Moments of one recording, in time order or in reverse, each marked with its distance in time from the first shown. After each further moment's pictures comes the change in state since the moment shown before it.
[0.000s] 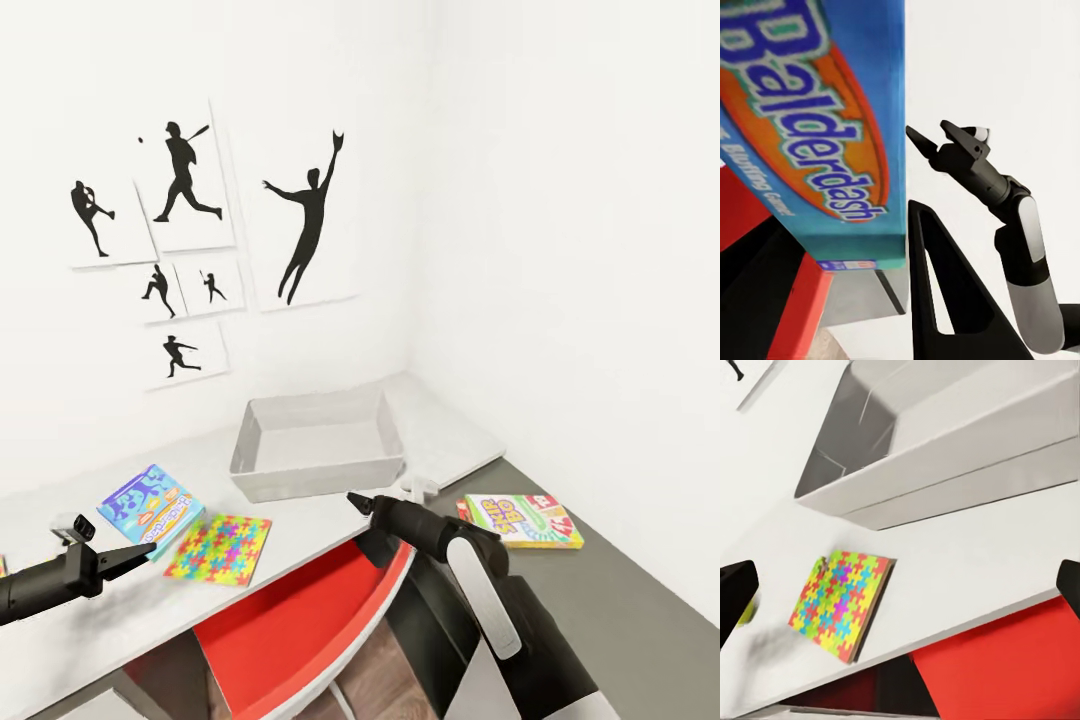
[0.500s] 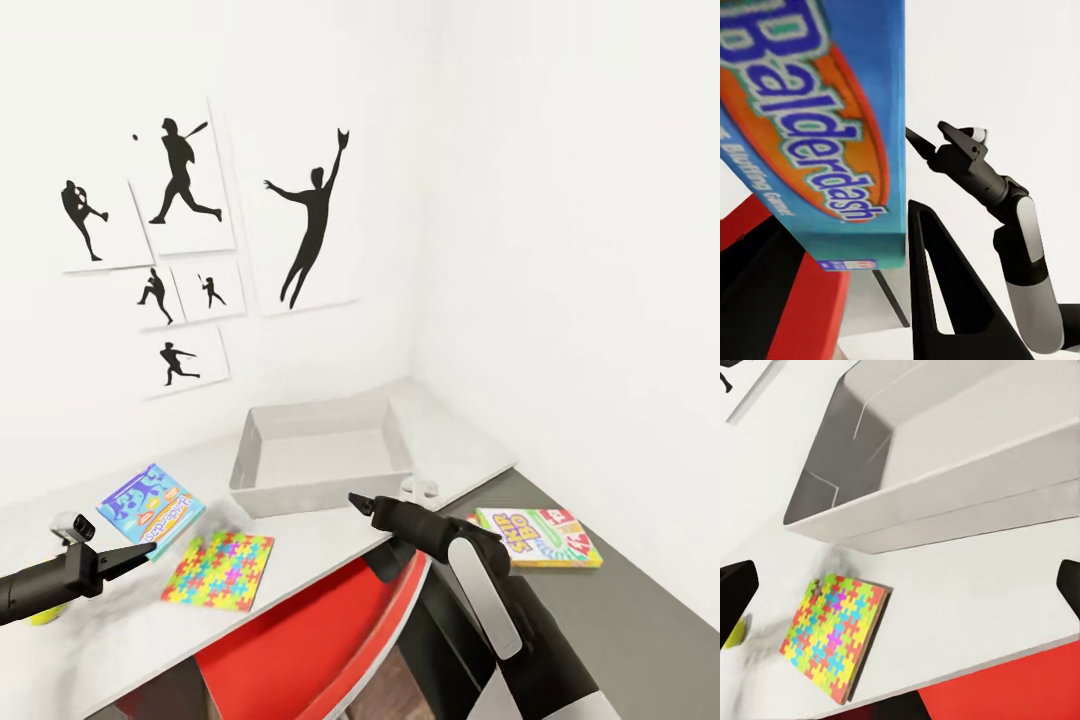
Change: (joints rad) left arm 0.000 -0.001 0.000 0.000 0.001 0.000 0.000; right arm 0.000 -0.002 -0.004 0.006 0.000 0.001 0.002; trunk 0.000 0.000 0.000
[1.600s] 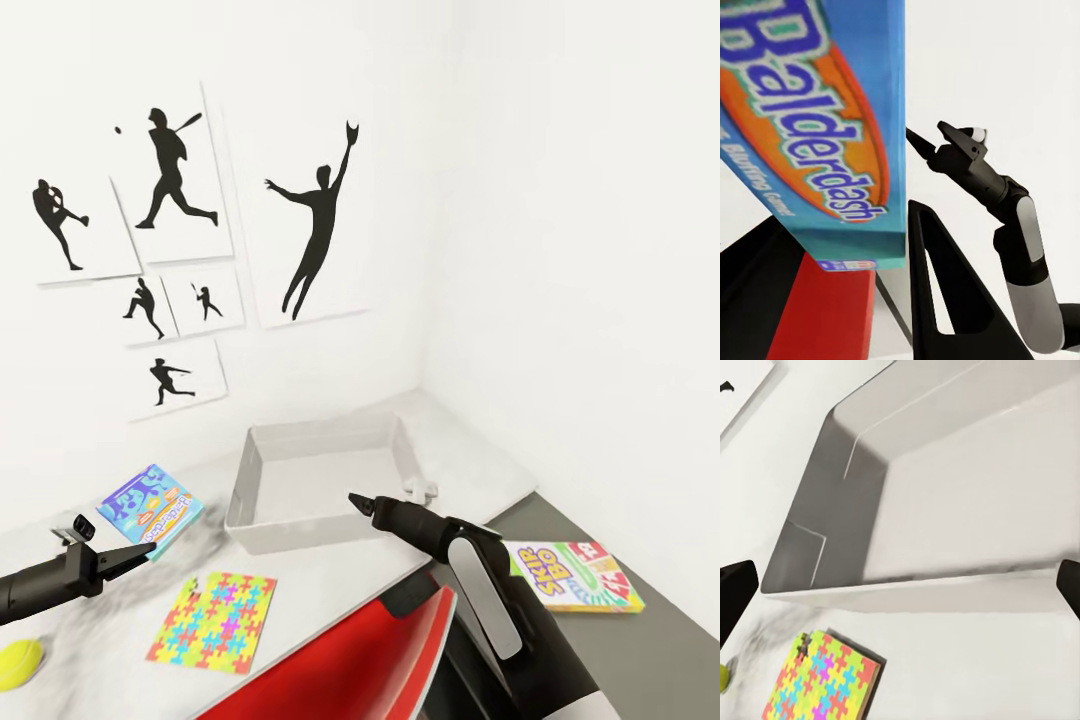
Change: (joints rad) left arm 0.000 0.001 0.000 0.000 0.000 -0.002 0.000; right arm 0.000 0.000 -0.002 0.002 0.001 0.000 0.000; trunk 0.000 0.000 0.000
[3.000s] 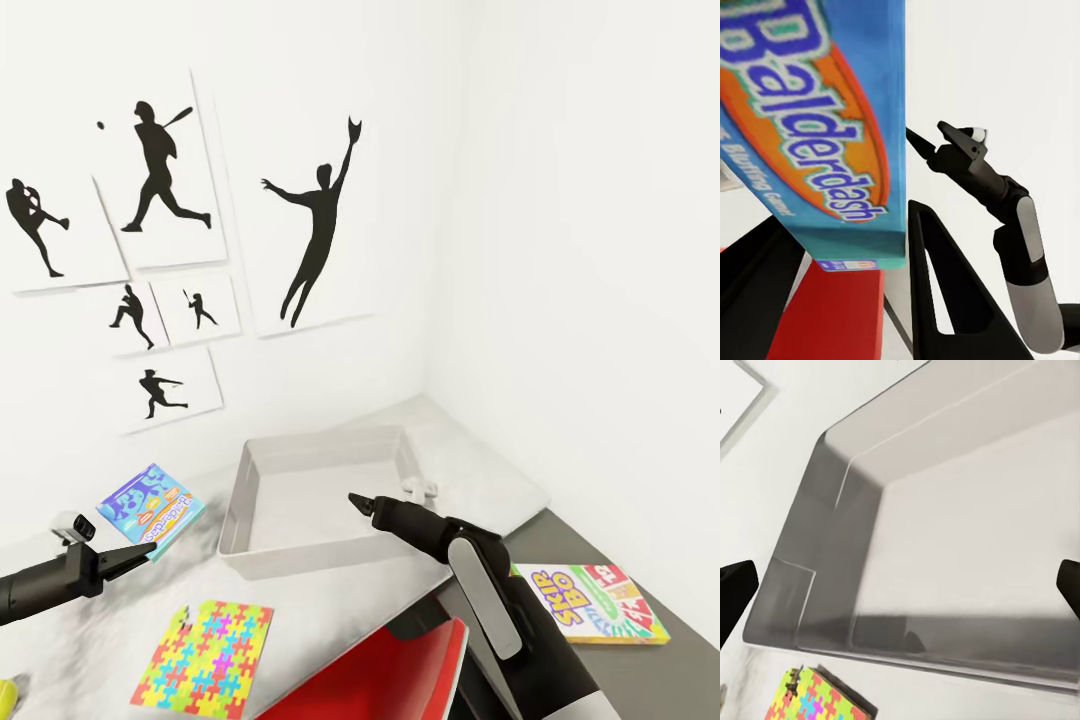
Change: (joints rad) left arm 0.000 -0.001 0.000 0.000 0.000 0.000 0.000; right arm 0.000 0.000 0.001 -0.001 0.000 0.000 0.000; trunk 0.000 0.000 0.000
